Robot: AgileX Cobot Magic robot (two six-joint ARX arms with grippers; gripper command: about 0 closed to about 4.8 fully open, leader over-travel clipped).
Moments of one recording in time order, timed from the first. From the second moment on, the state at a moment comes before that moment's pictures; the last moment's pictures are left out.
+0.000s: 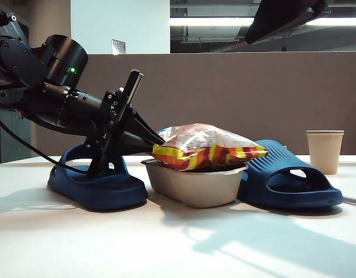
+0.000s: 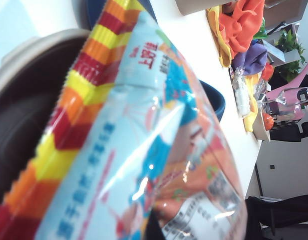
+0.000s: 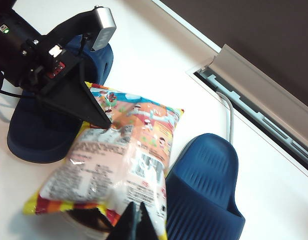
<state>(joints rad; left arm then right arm) -0.38 1.77 0.85 0.43 0.76 -0.75 0.74 0.93 0.72 -0.16 0.13 -0.24</state>
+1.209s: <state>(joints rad) -0.15 1.50 0.89 0.00 0.82 -0.50 0.74 0.93 0.72 -0.17 0.13 -0.24</state>
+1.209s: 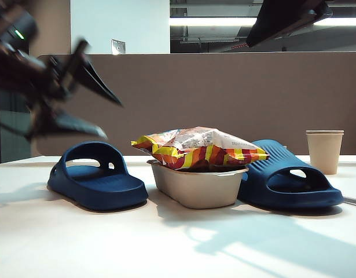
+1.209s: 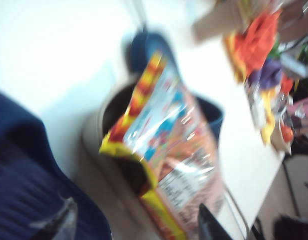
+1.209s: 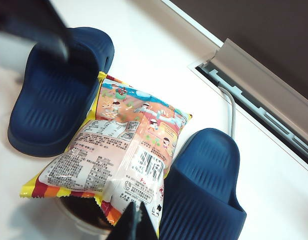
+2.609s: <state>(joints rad) 0.00 0.32 0.87 -0.44 0.65 -0.25 0.74 0.79 0.72 -0.30 0.05 -0.16</state>
